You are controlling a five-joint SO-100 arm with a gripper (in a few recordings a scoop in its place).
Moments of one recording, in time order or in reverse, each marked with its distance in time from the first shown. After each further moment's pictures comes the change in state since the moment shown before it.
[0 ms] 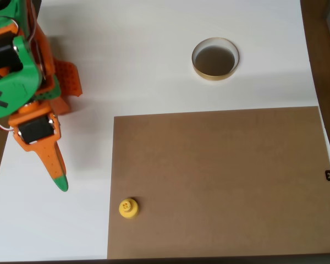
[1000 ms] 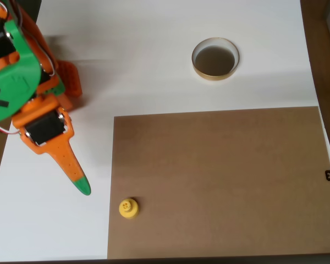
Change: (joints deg) arm -9.0 -34.4 -26.7 -3.1 2.2
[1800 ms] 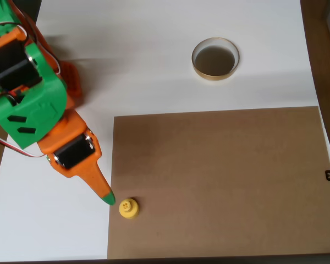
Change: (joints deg) arm -5.0 -24.0 -14.1 -0.3 3.6
